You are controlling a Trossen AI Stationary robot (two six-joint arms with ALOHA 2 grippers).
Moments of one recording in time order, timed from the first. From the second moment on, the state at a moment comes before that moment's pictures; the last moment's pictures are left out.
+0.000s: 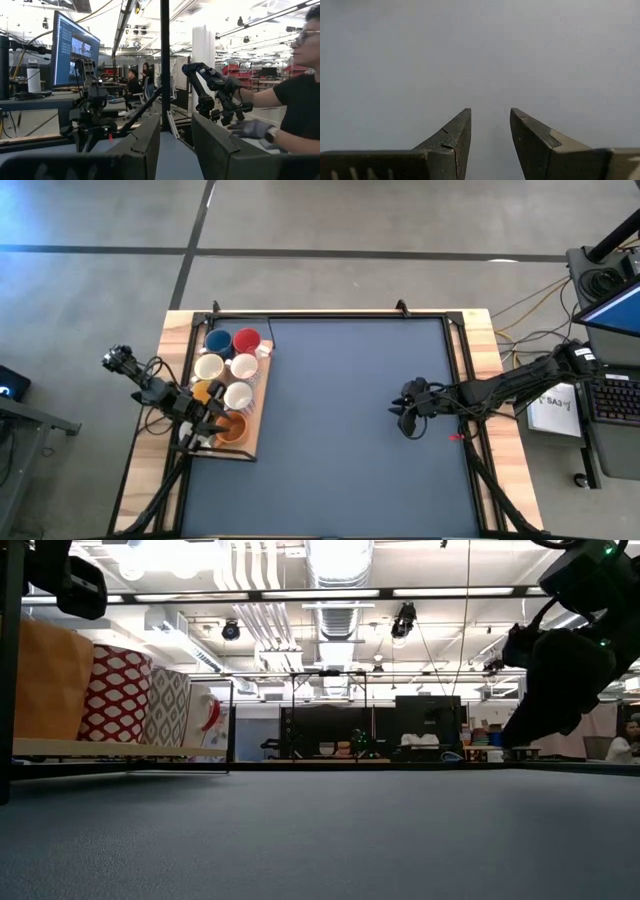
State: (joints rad) left arm -0.62 0.02 0.01 0.30 -0.25 0.07; right arm 0.19 0.97 0.26 -0.07 0.29 0.64
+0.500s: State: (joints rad) left arm -0.62 0.02 0.01 0.30 -0.25 0.07; right arm 0.19 0.63 0.19 -0.30 0.29 0.64
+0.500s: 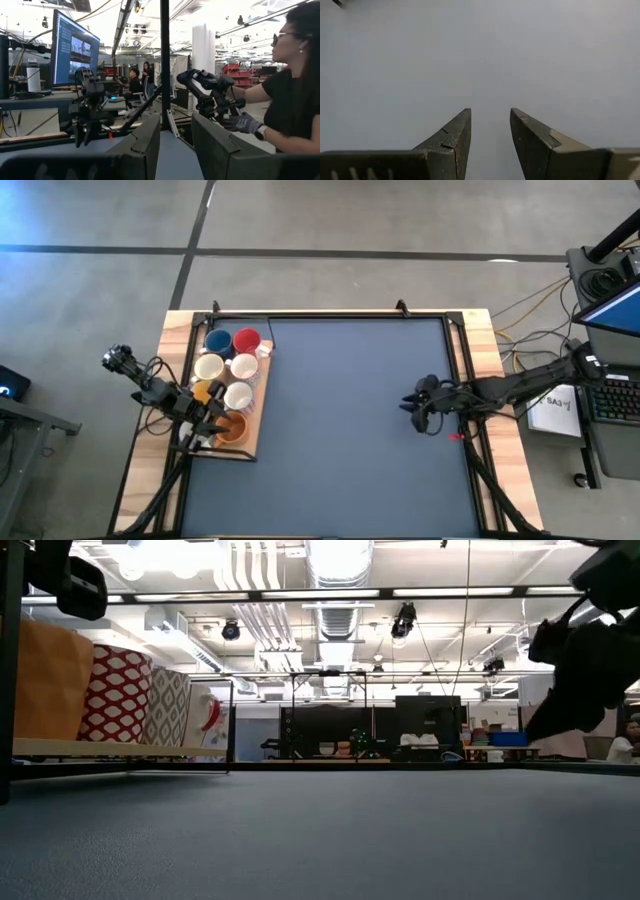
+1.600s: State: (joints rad) left arm -0.62 0.02 0.01 0.30 -0.25 0.07; right arm 0.16 0.25 0.15 0.06 0.29 0.64
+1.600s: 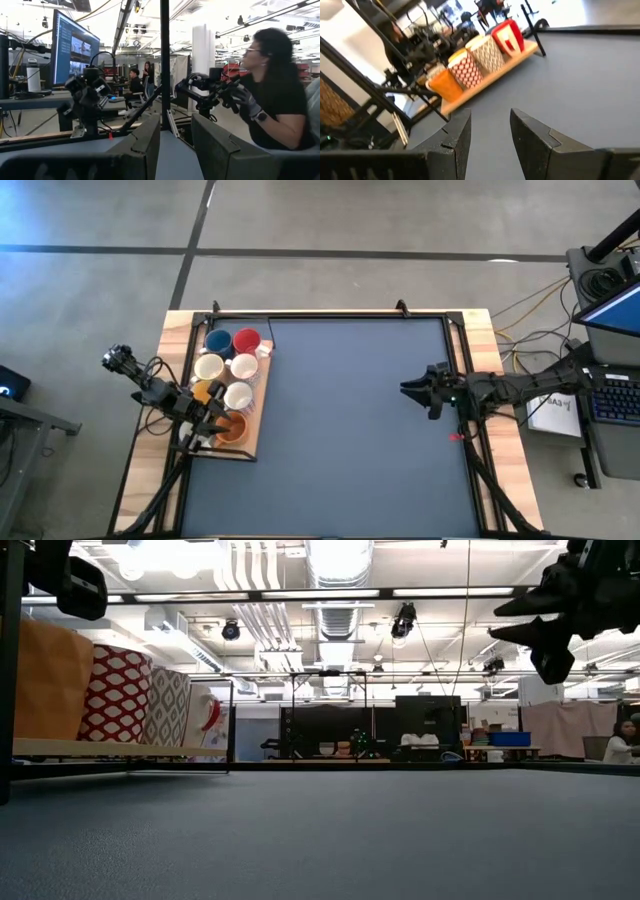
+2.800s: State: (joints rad) left arm -0.62 0.02 0.01 0.30 -0.25 0.07; right arm -0.21 0.03 0.13 0.06 0.29 0.64
